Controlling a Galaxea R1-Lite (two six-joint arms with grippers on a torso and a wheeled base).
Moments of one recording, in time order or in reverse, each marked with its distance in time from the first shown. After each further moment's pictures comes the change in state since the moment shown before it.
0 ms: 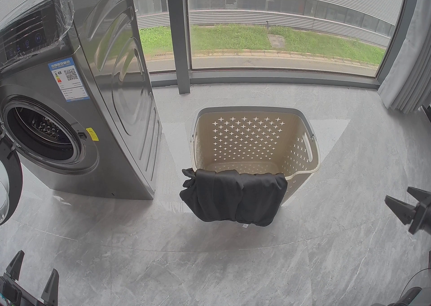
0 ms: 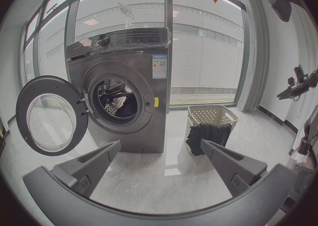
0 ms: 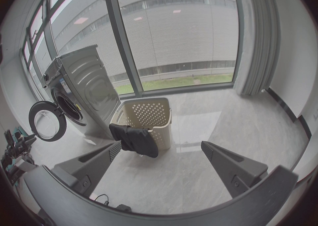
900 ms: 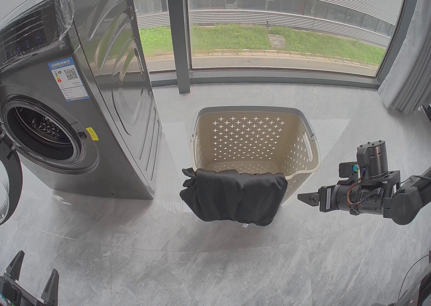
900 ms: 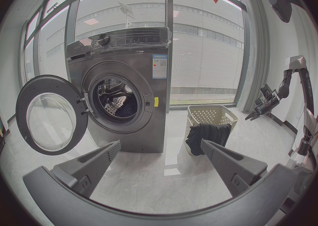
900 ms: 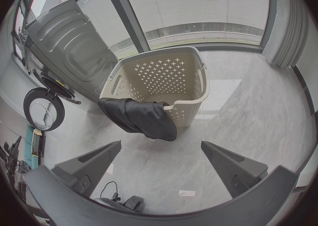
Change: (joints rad) left arm -0.001 0.001 0.000 0.000 0.000 -0.005; right arm 0.187 0.935 -0.272 -0.313 -0.011 0.102
